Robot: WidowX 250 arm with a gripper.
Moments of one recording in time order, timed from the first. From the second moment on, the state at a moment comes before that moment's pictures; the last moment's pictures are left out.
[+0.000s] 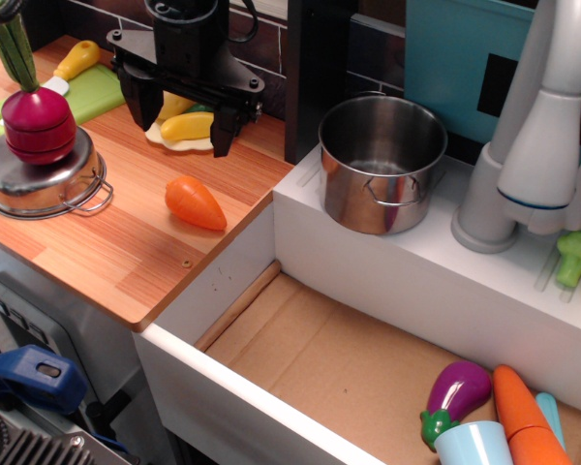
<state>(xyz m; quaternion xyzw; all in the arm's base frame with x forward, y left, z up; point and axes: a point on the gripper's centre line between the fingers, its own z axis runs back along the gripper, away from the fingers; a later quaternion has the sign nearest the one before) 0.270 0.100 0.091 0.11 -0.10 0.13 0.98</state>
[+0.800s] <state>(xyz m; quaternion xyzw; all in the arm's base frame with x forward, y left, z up) 0.275 0.096 0.062 0.08 -0.06 0.25 0.96</state>
